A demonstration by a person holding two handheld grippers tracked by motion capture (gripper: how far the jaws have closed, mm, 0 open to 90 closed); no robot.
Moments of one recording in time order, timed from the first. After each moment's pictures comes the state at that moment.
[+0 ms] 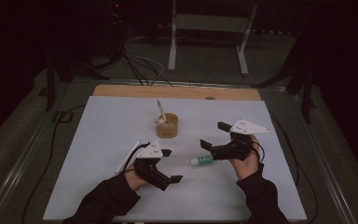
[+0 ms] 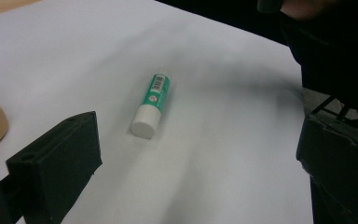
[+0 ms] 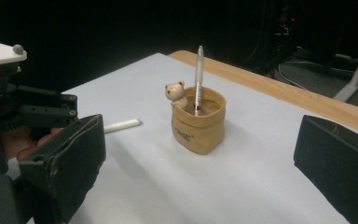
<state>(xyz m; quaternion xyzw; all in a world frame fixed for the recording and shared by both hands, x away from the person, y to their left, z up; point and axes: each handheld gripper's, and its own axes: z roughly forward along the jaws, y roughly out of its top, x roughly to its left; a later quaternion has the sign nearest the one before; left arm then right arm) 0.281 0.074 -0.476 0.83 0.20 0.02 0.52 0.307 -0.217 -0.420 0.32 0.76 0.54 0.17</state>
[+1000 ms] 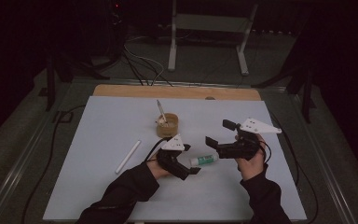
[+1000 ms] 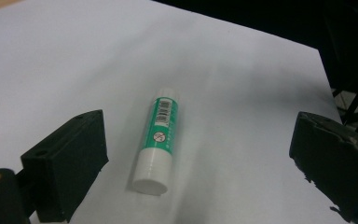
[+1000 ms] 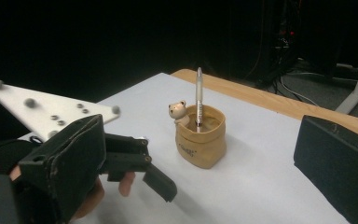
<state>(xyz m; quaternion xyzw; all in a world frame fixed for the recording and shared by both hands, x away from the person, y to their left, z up) 0.321 0.019 -0.502 0.84 0.18 0.01 0.51 0.302 -0.230 -0.408 0.33 0.73 0.58 0.16</state>
